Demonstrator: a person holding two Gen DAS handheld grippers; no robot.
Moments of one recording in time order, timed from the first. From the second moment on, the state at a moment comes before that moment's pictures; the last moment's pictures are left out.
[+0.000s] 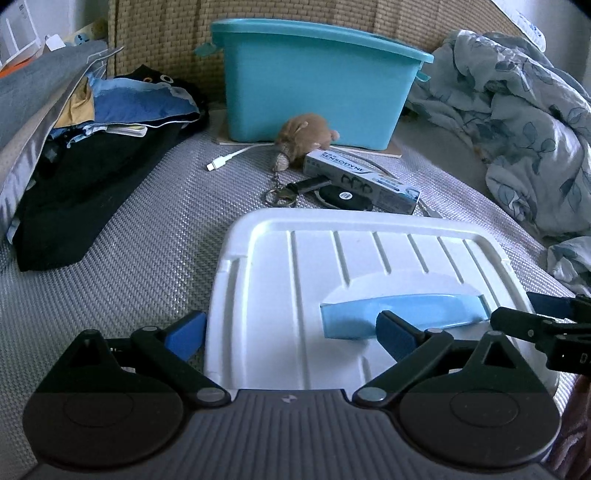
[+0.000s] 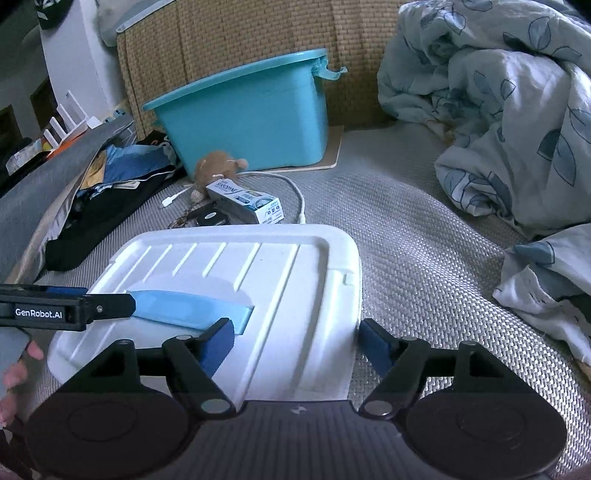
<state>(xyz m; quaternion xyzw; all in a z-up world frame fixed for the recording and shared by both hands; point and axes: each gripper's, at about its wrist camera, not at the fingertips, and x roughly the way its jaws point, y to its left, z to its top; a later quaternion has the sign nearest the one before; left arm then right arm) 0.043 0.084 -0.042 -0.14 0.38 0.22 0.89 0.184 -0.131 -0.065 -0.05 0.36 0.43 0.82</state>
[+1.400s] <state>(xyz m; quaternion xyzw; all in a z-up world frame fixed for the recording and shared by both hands) 0.046 0.065 -0.036 -0.08 0.38 0.20 0.90 0.177 -0.126 -0.062 -0.06 0.35 0.41 0.84</state>
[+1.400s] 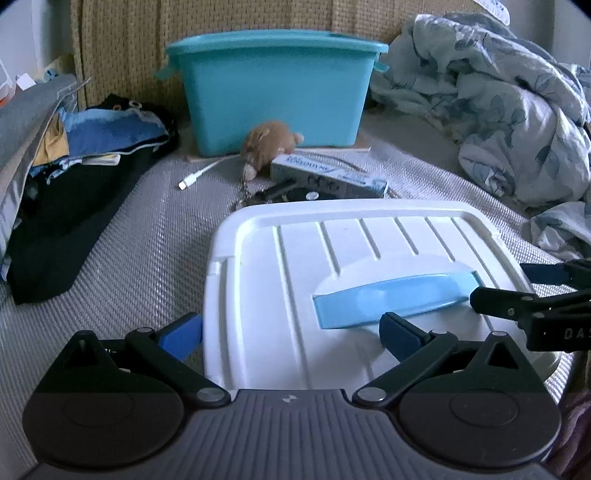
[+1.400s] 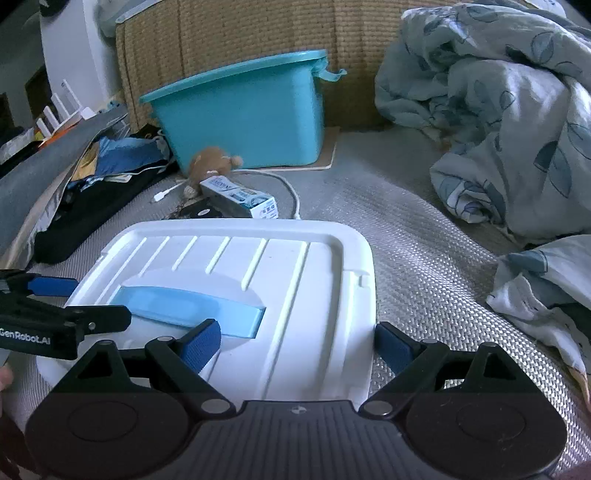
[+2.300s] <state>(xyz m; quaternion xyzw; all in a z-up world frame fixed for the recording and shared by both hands) 0.039 0.062 -0.019 -0.08 0.32 0.21 0.92 0.174 -0.125 -0.043 -0.05 0.32 0.41 0.85</state>
